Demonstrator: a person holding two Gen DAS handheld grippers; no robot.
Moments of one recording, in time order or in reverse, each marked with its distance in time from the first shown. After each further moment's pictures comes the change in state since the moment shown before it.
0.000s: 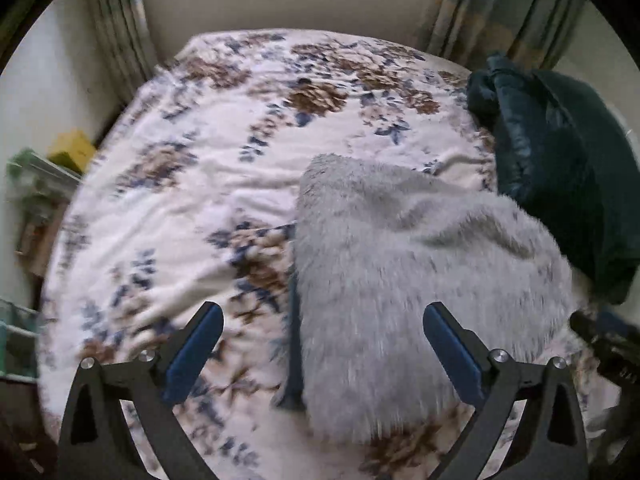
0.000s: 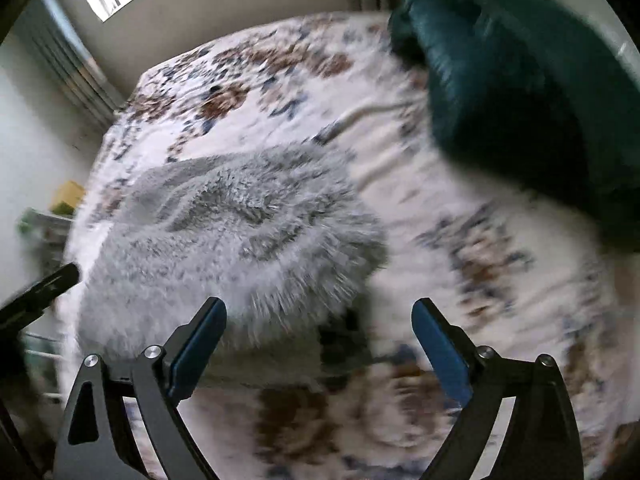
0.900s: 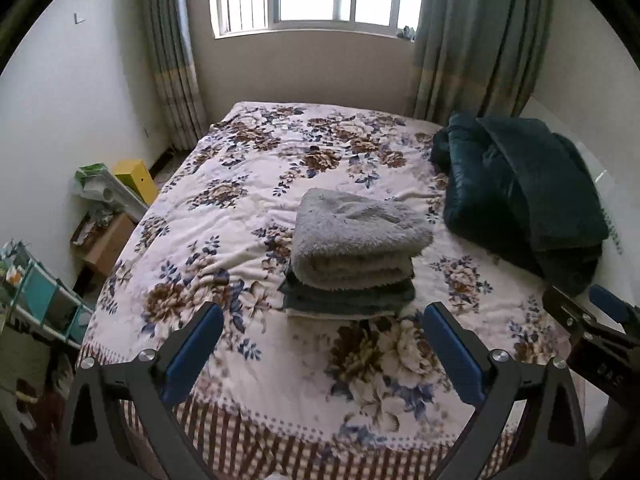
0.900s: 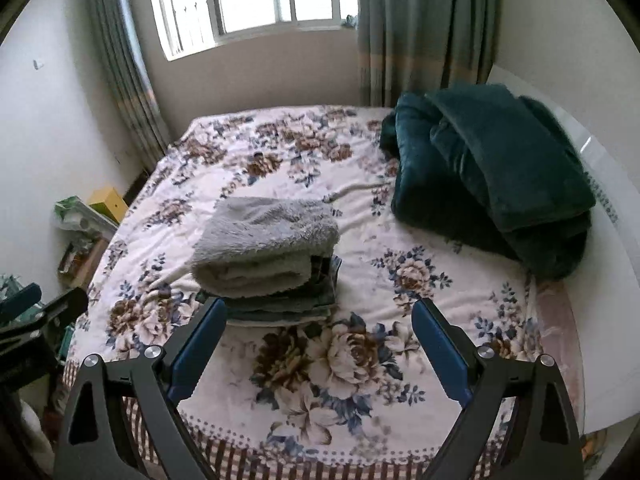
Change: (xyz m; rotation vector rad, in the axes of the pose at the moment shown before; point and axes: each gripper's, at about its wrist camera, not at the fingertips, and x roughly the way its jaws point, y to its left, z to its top) left arm -0.318 -0.075 -0.162 -0.035 -0.231 0.047; right arm -0.419 -0.048 -0.169 -0.116 -0.276 0.042
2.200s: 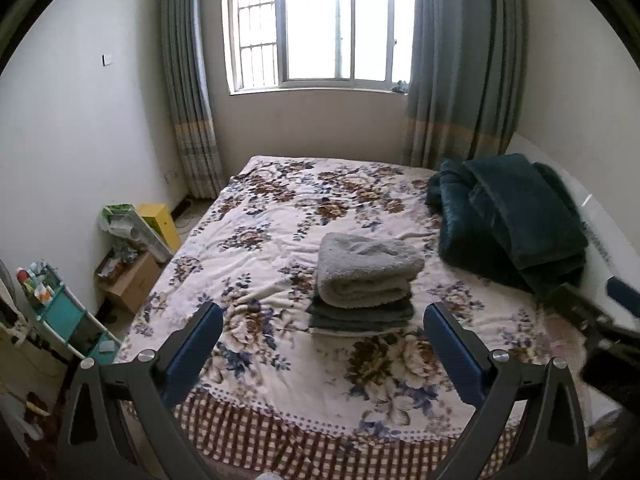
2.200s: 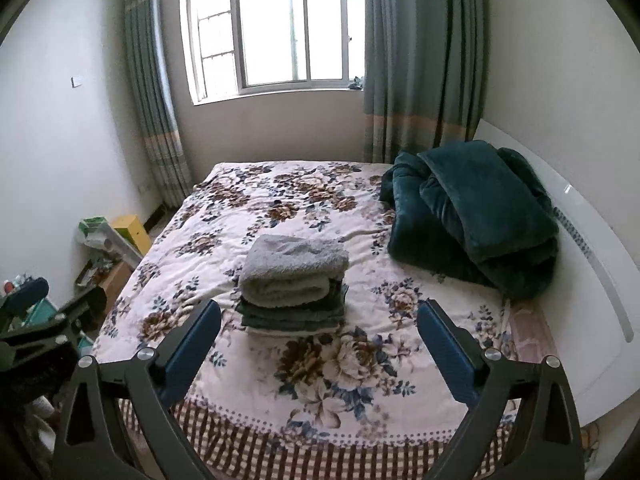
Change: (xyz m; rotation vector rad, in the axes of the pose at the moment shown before) left arm -0.138 0.030 -0.035 0.041 -0.190 0.037; right arm -0.227 0.046 -0.048 -0.029 -0.179 -0.002
